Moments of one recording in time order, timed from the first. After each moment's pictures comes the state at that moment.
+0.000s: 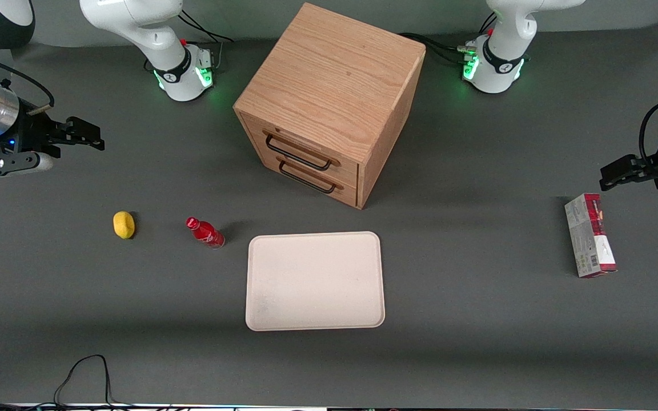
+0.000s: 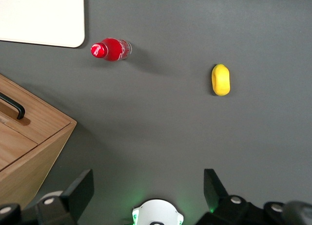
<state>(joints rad) 0.17 -0.08 -0.13 -1.74 0.02 1.49 -0.07</state>
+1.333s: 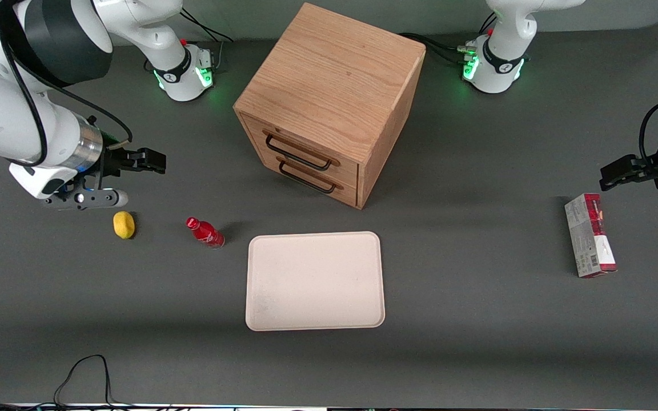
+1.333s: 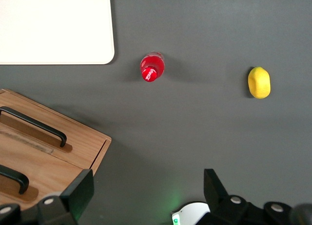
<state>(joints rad) 0.23 0.18 0.00 -1.49 0.05 1.43 0.23</state>
